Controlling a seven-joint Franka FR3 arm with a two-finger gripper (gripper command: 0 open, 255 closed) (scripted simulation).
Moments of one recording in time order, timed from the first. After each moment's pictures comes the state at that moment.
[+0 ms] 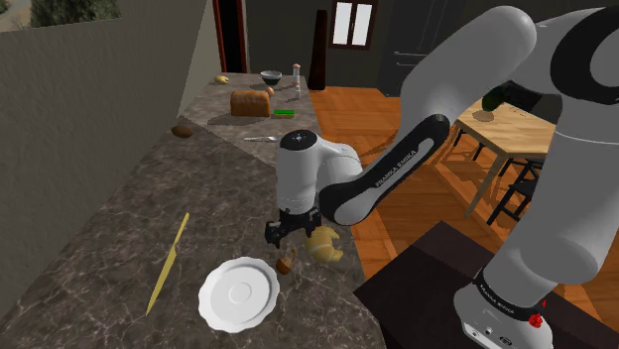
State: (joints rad) arm 0.12 0.24 0.59 -2.26 -0.40 2.47 1.22
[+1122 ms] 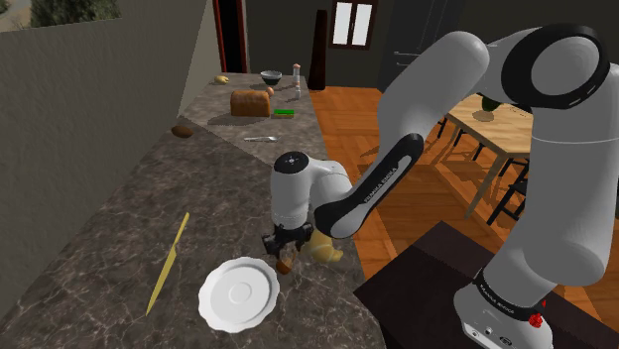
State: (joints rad) arm 0.18 0.39 0.51 -2.21 -0.56 2.54 1.34
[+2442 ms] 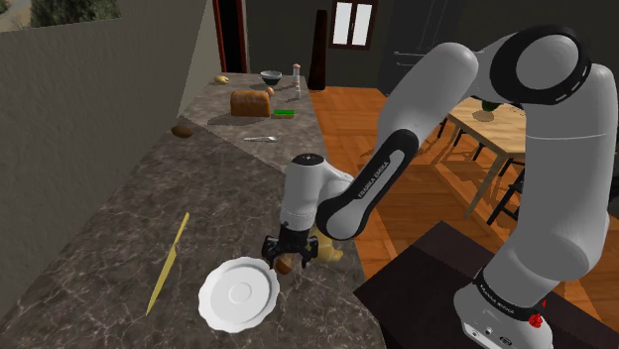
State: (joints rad) arm 0.02 0.45 0.64 -2.30 -0.24 2.73 1.31
